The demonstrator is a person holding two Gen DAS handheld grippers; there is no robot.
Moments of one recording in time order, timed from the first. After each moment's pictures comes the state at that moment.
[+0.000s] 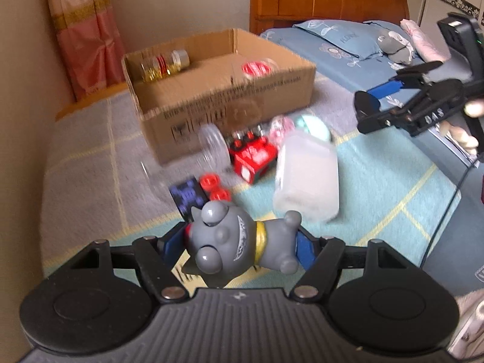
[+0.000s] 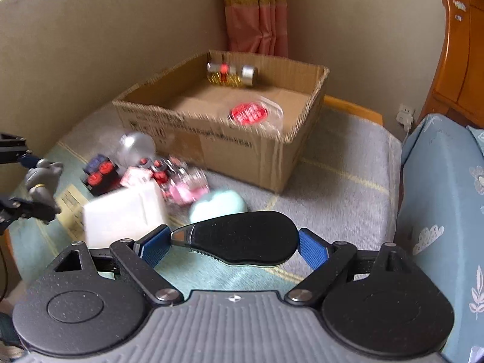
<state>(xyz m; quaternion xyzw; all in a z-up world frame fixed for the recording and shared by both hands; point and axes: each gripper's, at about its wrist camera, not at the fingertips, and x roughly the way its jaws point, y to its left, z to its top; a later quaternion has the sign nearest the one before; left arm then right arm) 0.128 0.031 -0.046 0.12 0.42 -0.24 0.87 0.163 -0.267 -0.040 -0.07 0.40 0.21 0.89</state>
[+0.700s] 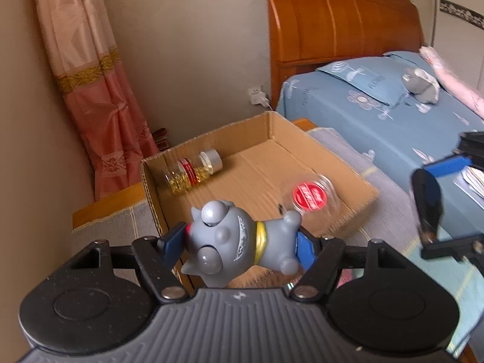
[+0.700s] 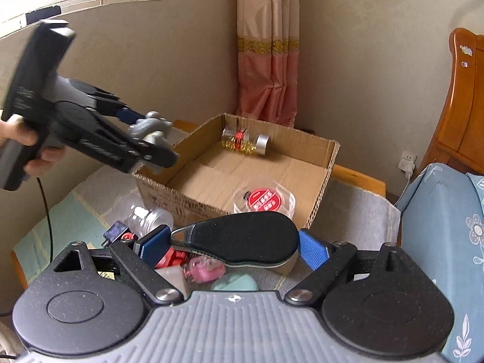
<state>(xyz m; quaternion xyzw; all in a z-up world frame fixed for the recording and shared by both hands) 0.265 -0.007 0.016 0.13 0.35 -0.21 0.90 0.188 -0.239 0.025 -0.08 0.34 0.22 0.91</state>
